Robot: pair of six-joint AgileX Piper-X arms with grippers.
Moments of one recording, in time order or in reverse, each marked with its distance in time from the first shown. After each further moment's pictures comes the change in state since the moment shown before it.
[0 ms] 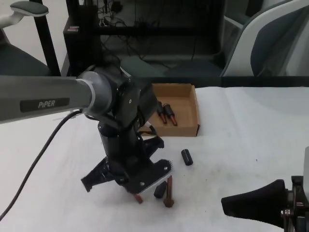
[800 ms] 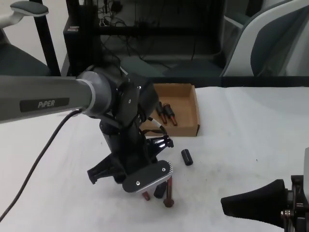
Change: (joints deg) left arm 0.0 0.0 0.0 -4.5 4.2 7.9; right arm 0.0 0.0 0.0 0.0 0.0 -0.5
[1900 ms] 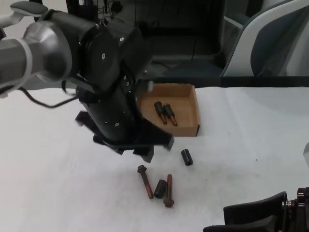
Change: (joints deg) left arm -1.0 -15.9 0.0 8.2 -2.6 -137.6; right arm 0.0 0.0 0.0 0.0 0.0 22.8
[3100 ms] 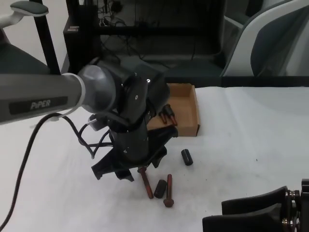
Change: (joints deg) left arm -1.7 12.6 0.0 -8.6 -4.7 -49.8; right arm 0.0 0.0 -2.0 0.0 -1.4 4.0
